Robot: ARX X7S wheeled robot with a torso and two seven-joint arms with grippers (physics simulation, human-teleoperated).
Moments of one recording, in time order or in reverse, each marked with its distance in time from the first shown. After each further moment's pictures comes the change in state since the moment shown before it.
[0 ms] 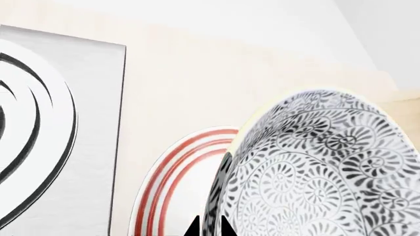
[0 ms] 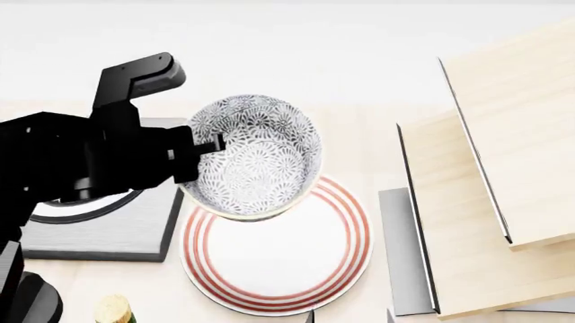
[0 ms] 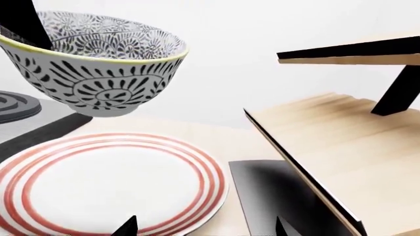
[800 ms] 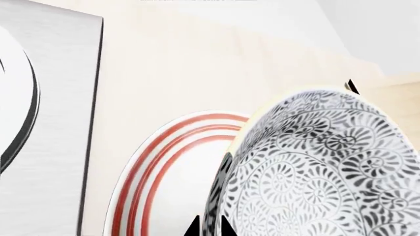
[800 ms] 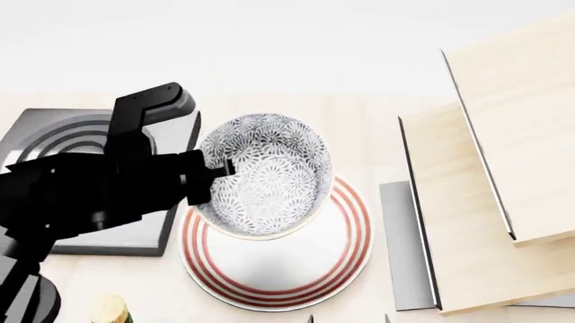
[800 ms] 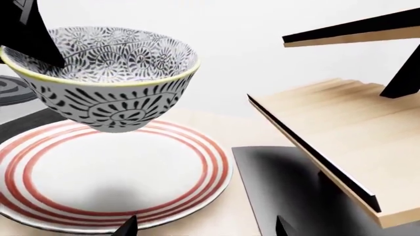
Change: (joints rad) left arm 0.096 0.014 0.010 -0.008 0.006 0.121 0.086; right arm 0.007 -0.006 -0.014 0.049 0.006 -0.027 0.003
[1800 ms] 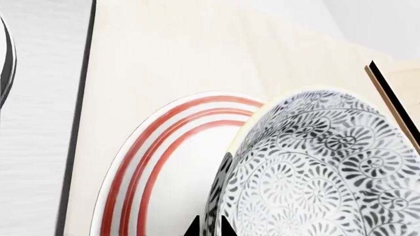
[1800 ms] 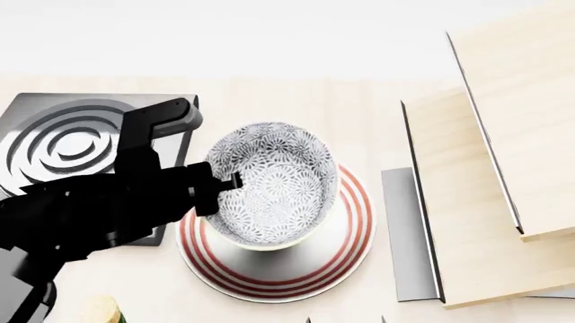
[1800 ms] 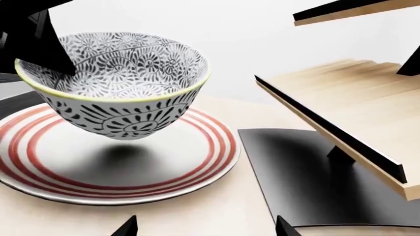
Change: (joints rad) left arm 0.050 0.000 0.257 0.000 -0.261 0.121 -0.024; right arm 0.010 -0.003 -0.019 0.030 0.005 -0.013 0.004
